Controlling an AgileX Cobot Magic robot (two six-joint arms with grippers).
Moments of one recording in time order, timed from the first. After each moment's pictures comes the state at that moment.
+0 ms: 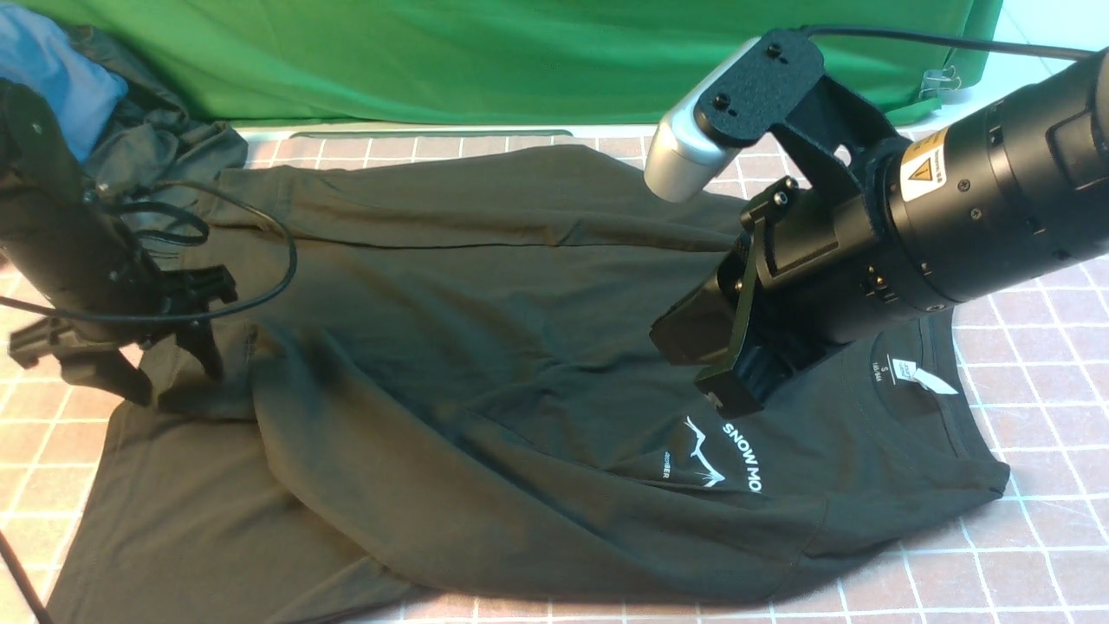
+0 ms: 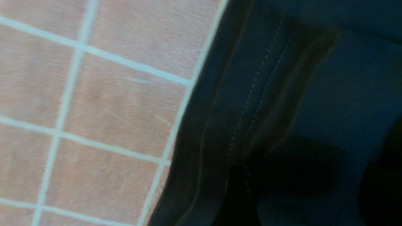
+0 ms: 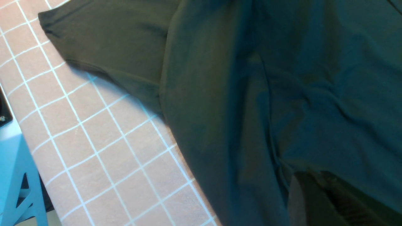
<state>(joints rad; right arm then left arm) 0.62 1.40 -1.21 0.39 0.80 -0.45 0.19 1.92 -1.32 -0.10 0.95 -0.09</state>
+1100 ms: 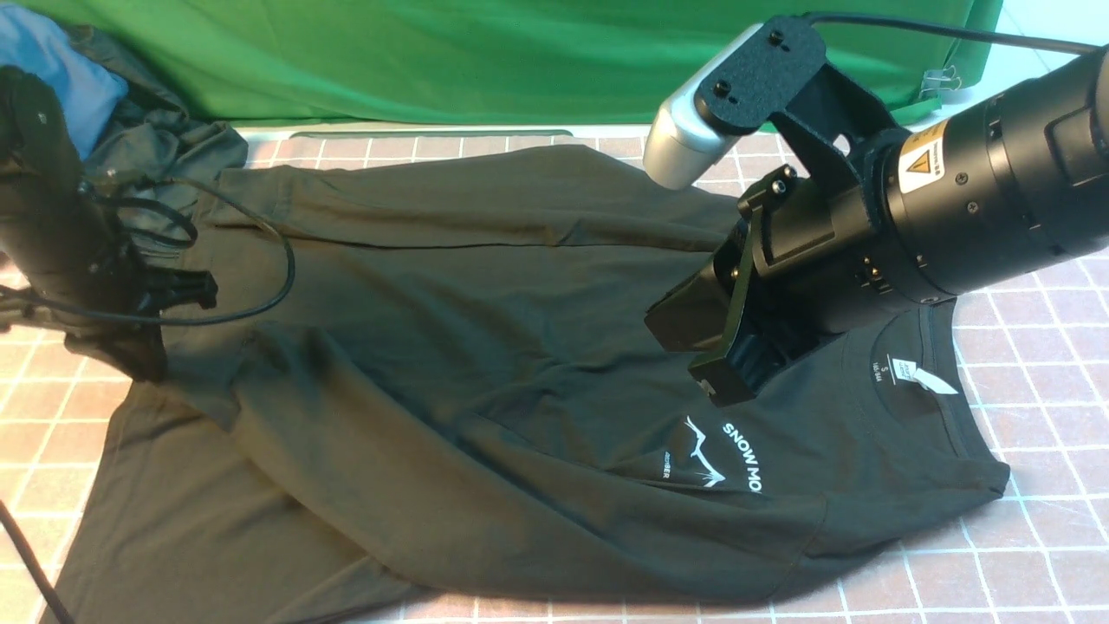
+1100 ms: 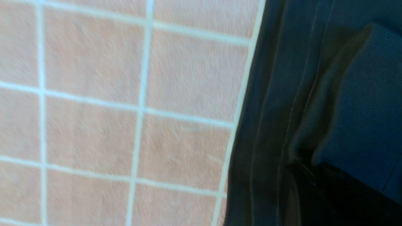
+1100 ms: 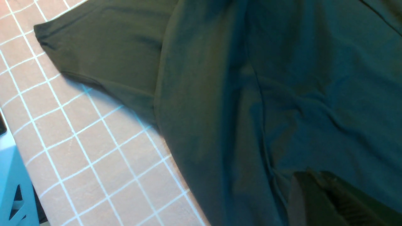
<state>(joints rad) 0.62 1.40 -1.21 0.39 0.77 -0.45 0.19 1.93 -1.39 0.05 0.97 0.00</state>
